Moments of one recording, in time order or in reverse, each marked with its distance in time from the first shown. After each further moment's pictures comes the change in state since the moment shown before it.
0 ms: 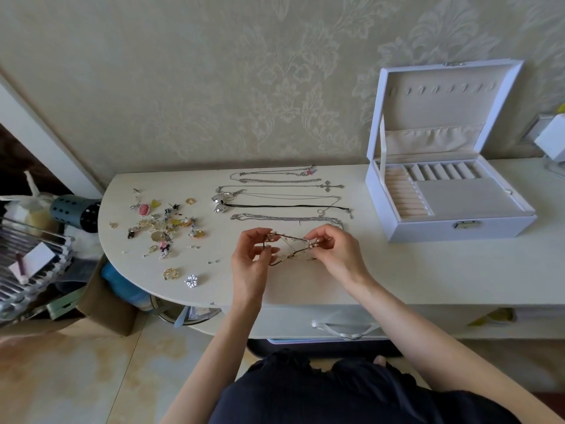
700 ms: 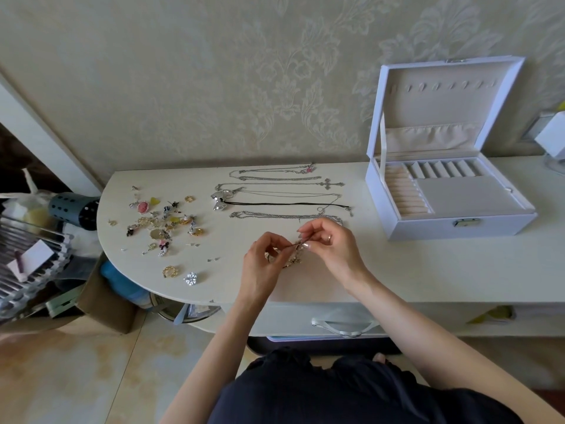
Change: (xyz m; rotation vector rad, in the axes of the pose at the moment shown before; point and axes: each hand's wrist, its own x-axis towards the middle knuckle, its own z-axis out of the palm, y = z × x) left_hand 0.000 -0.002 0.004 0.359 -0.180 0.079; right_hand -0.004 -0.012 0.000 0.201 -0.079 -0.091
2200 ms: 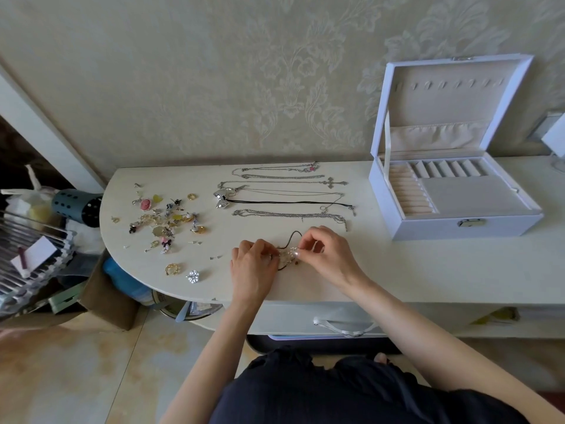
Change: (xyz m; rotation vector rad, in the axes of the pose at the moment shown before) left_hand 0.004 -0.018 -0.008 0.559 0.079 -0.124; right_hand -0.001 0.007 0.009 -0.361 -0.082 0.018
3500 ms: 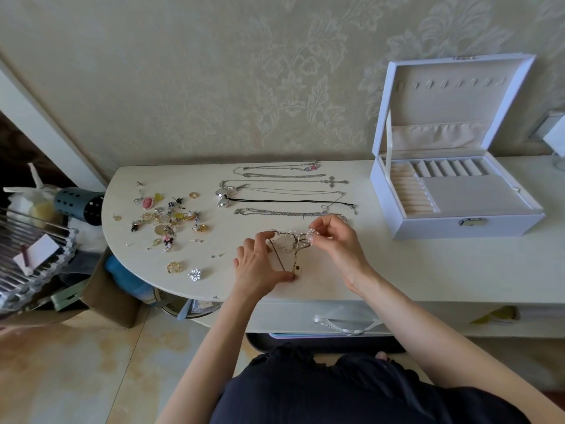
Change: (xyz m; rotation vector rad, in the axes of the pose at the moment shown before) left_hand 0.000 0.006 -0.012 0.048 -0.238 0.015; right_hand 0.002 -0.004 -0.011 0.545 0.054 0.114
